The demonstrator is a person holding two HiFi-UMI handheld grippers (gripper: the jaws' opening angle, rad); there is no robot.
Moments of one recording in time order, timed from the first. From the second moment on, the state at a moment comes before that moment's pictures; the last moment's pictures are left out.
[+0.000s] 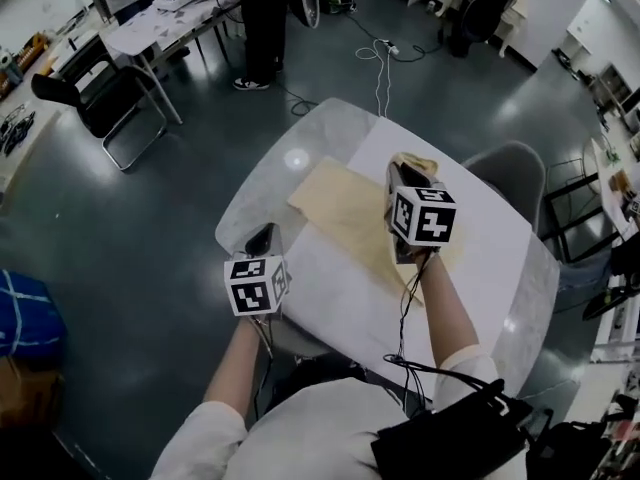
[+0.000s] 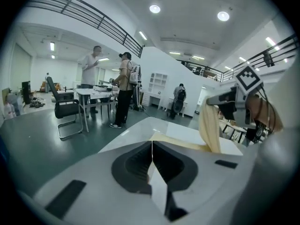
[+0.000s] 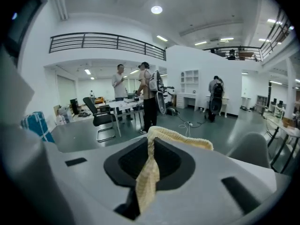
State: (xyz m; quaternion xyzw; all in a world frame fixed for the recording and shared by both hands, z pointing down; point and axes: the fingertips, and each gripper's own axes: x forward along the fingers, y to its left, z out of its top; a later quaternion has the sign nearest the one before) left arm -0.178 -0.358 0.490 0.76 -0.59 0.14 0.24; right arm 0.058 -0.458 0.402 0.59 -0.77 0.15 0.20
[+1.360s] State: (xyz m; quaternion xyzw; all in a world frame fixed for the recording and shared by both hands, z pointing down) left arm -0.102 -0.326 0.516 0.80 -0.52 0.15 0.26; right arm 0.138 -0.357 0.502 0.65 -0.69 0.26 0.18
